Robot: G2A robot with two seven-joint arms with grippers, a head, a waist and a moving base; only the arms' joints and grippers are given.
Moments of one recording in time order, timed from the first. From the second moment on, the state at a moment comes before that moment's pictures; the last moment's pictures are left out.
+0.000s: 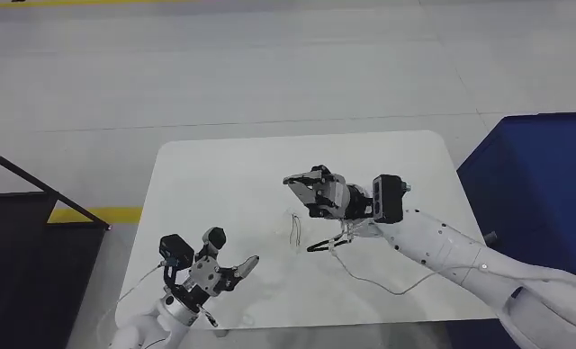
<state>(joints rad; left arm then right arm) 1.80 -1.16 -1.43 -2.01 0.90 -0.47 0.00 -0.51 -1.04 0.25 -1.37 -0.96 -0.56 -1.26</state>
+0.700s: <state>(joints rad) 1.73 -1.18 -1.27 -2.07 0.61 -0.38 -0.11 -0.63 -1.09 0.33 -1.36 -0.70 -0.81 -0.89</state>
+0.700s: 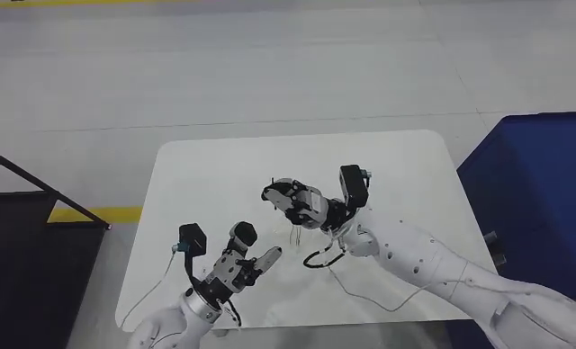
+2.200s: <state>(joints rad) 1.63 -1.20 -1.22 -2.07 0.56 -0.30 -0.03 -0.82 -1.19 0.63 -1.38 -0.62 -0.98 -0.53</state>
